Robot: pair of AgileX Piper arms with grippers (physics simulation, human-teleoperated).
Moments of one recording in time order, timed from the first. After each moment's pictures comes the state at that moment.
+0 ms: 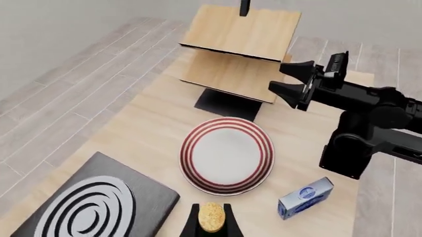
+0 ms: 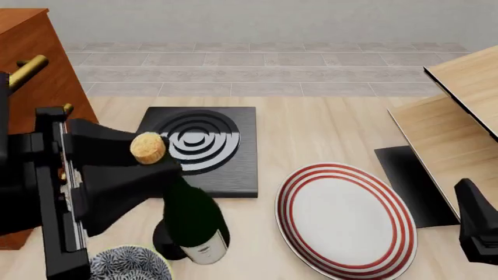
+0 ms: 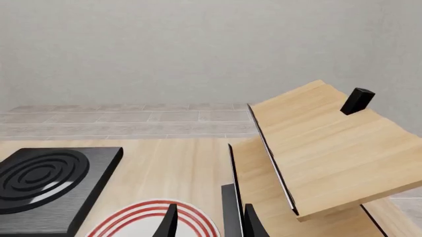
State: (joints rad) left arm -1.02 0.70 -0.73 0.39 0.14; right arm -0.01 0.00 -0.02 0.01 0.01
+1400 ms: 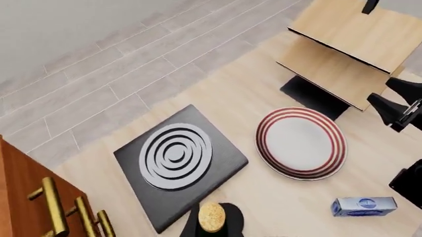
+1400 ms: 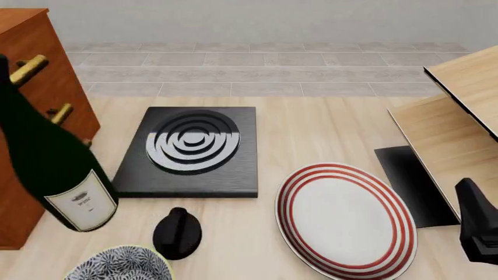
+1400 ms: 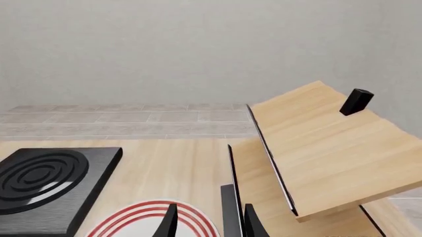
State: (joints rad) left arm -0.60 0.65 -1.18 0.99 0.13; right arm -0.01 0.00 -0.03 0.01 0.01
